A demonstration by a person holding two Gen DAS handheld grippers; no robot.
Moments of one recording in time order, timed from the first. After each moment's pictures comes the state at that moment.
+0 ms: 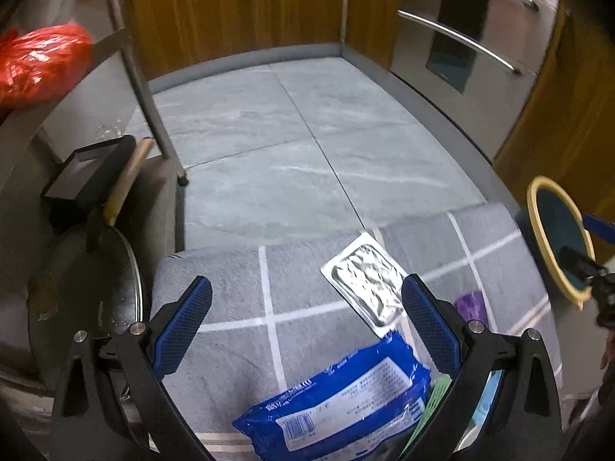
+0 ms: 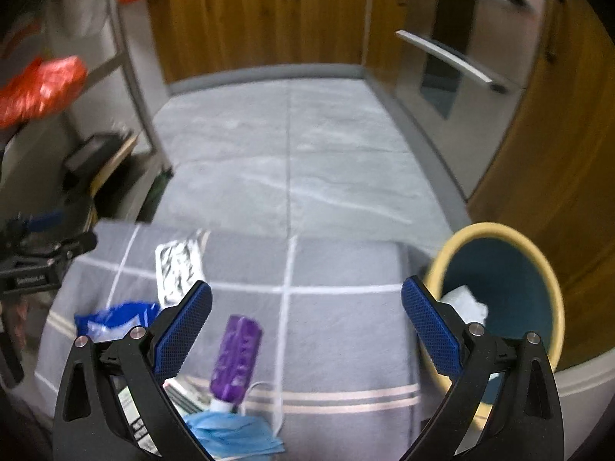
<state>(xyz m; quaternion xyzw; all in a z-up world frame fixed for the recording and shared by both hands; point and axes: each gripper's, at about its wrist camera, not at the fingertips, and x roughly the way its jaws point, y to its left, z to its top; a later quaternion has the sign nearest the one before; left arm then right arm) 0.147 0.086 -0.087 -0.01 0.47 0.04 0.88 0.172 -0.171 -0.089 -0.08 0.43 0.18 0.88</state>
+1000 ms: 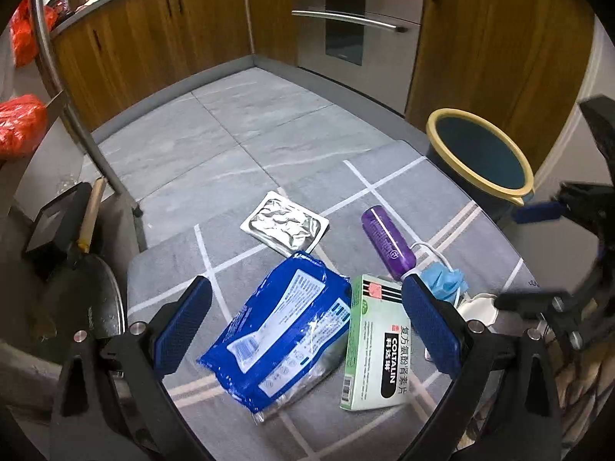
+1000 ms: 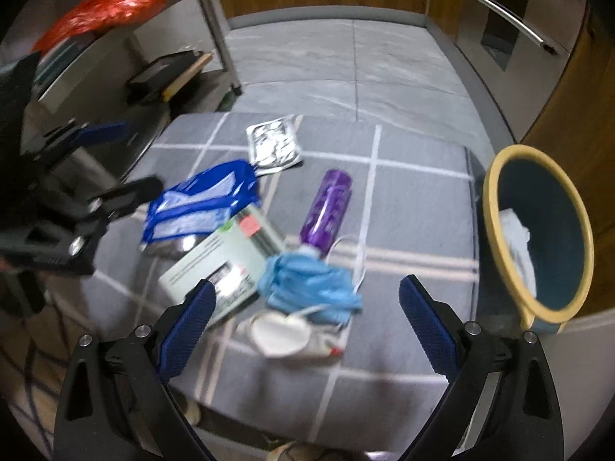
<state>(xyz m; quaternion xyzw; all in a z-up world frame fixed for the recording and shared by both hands) 0.055 0.025 -0.060 0.06 0.45 -0.08 0.89 0.059 -0.169 -0.092 -0.10 0.52 0.27 0.80</state>
